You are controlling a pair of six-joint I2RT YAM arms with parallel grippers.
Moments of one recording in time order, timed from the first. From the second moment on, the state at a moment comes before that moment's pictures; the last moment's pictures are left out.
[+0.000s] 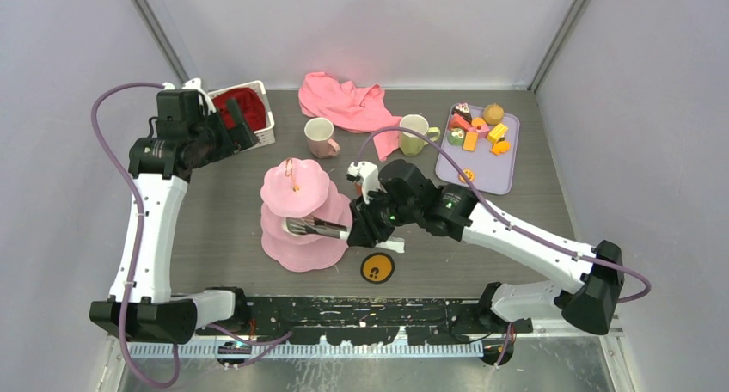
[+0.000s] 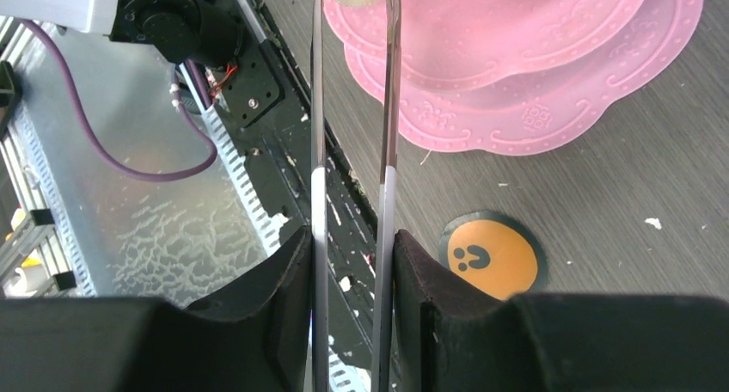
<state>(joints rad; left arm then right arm) -0.04 1.22 1.52 -0.98 0.05 -0.40 0.97 1.23 1.13 -0.57 -0.33 0.30</state>
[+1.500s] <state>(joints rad) -0.04 1.21 1.50 -0.96 0.05 -0.42 0.98 1.12 1.05 -0.61 -0.19 0.32</state>
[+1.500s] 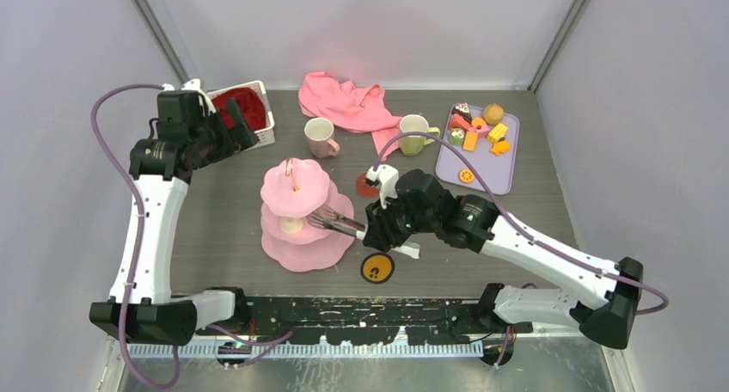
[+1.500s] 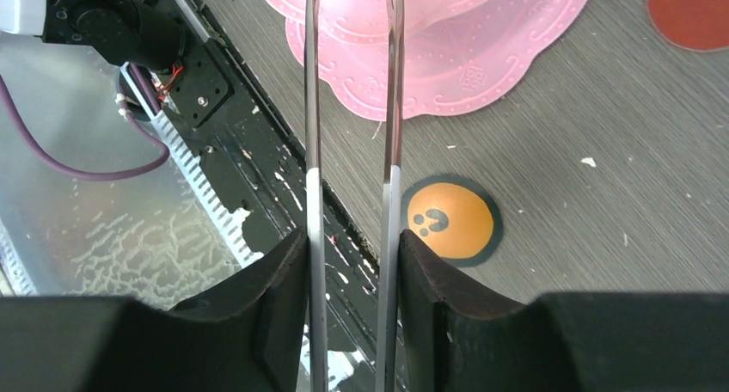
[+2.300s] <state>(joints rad) -0.04 1.22 1.49 -0.93 0.07 -0.42 0.38 0.96 1.12 -0.87 0.26 0.29</state>
